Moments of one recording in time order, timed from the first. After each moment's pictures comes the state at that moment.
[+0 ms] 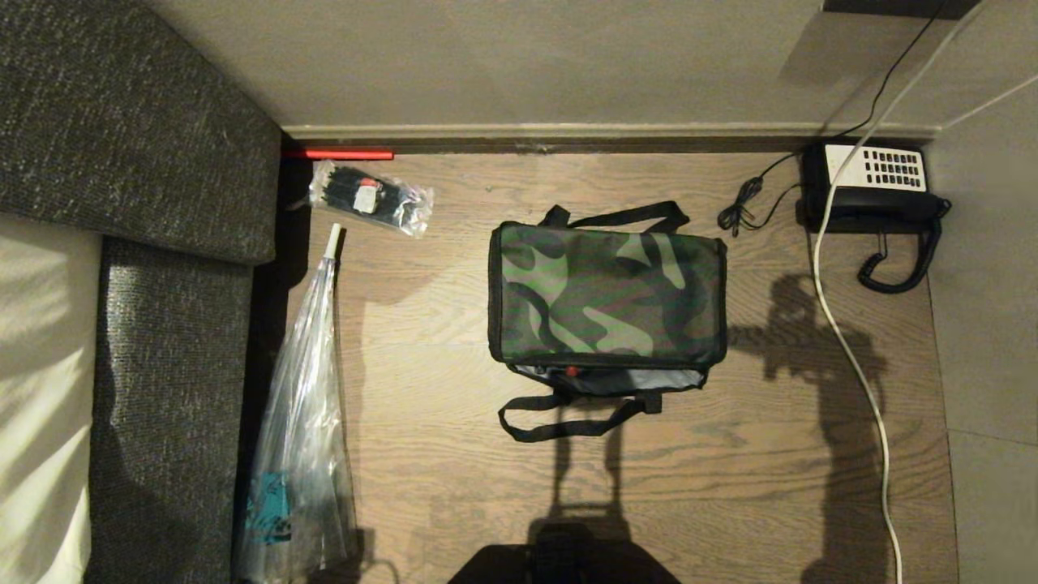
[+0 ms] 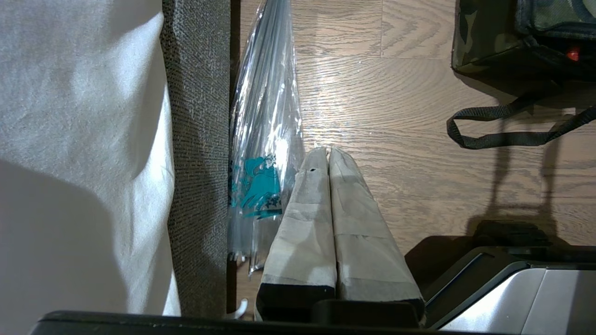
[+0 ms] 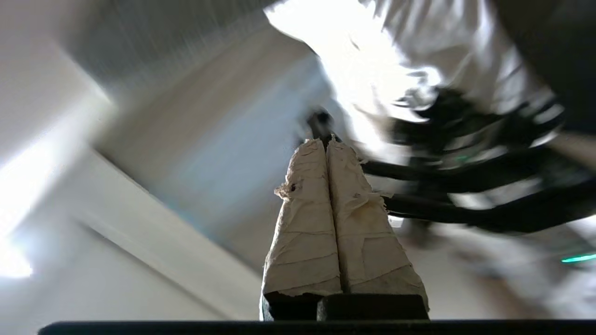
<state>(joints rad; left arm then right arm) 0.00 0.00 0.00 0.00 -0.01 0.02 -0.18 0.94 -1.02 -0.94 1.52 2.22</state>
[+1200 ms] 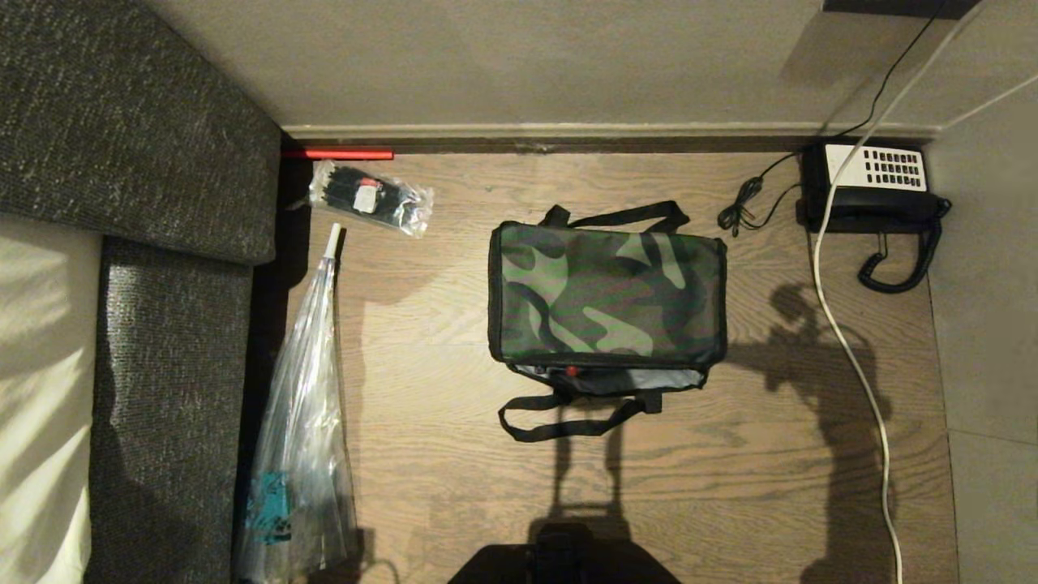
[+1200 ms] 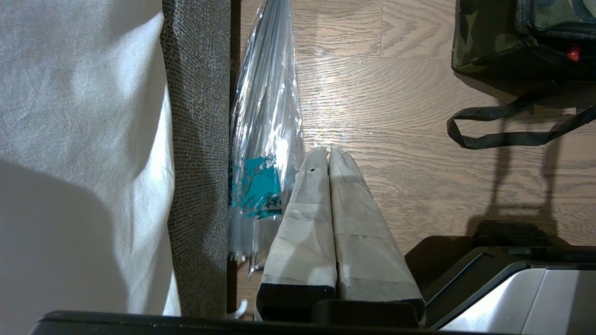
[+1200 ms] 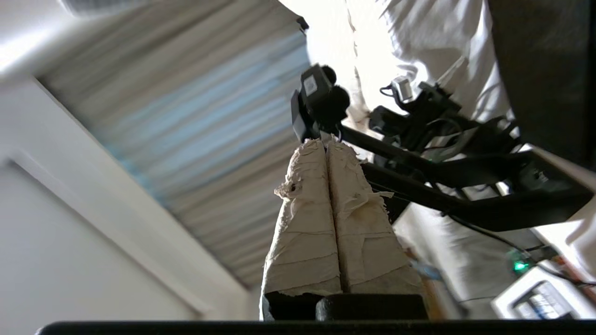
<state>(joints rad) 0.00 0.00 0.00 0.00 -0.01 0.02 -0.16 0.95 -0.97 -1.46 1.52 2.54</state>
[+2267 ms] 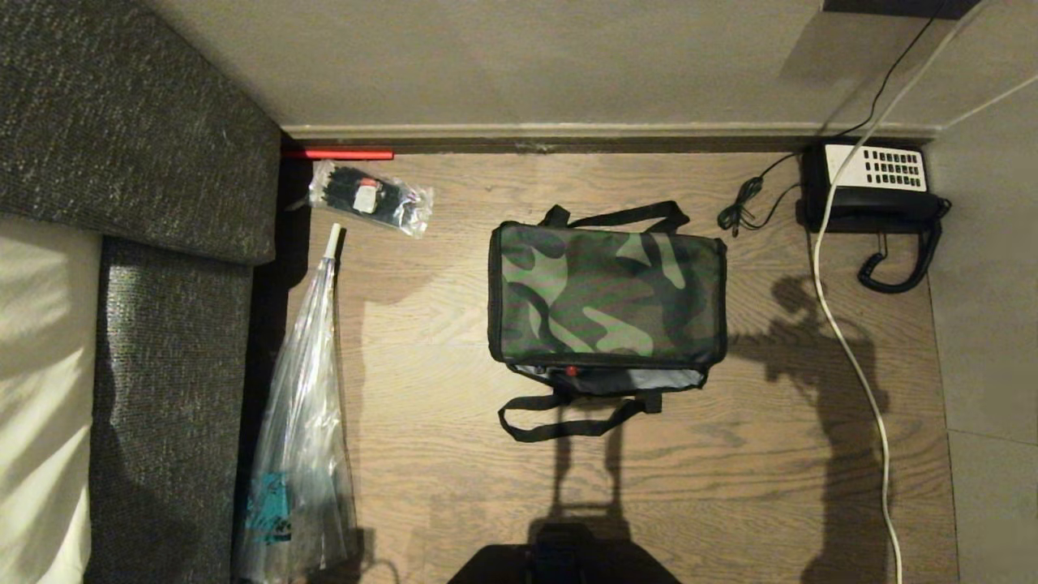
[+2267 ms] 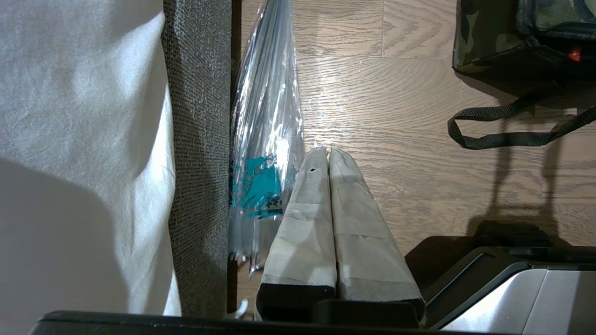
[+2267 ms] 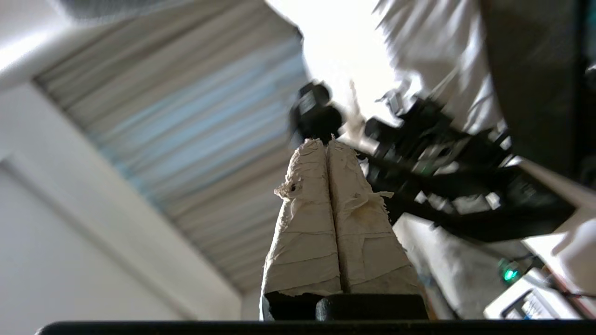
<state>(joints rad) 0.00 0.00 0.00 0.00 -0.01 0.02 -0.20 0.98 -0.98 -1.49 1.52 2.52</state>
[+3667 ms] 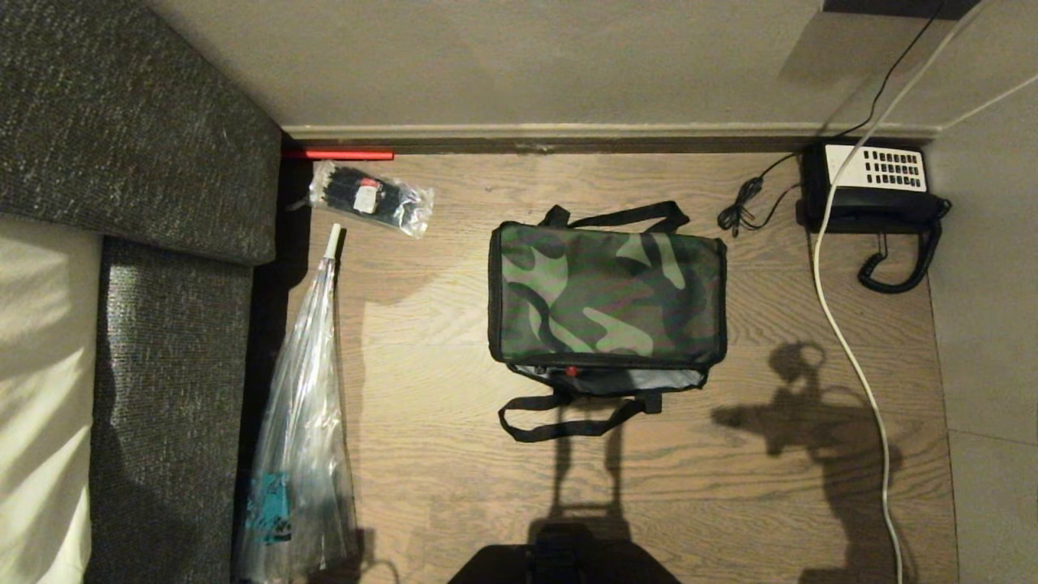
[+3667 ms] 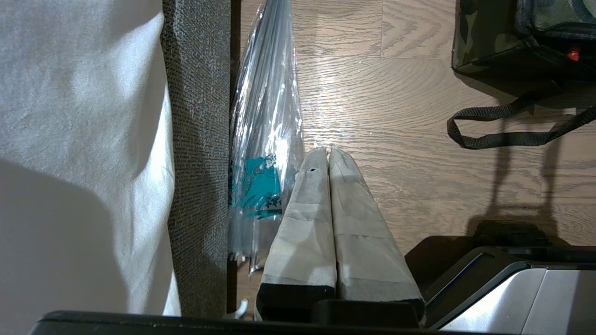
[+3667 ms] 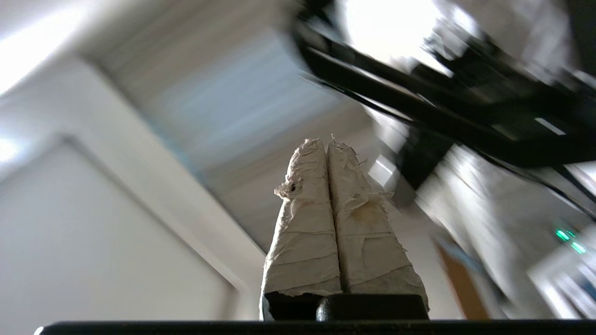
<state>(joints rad) 0.00 0.00 0.00 0.00 -0.01 0.02 -0.04 0.69 -0.66 -1.29 1.49 2.35</state>
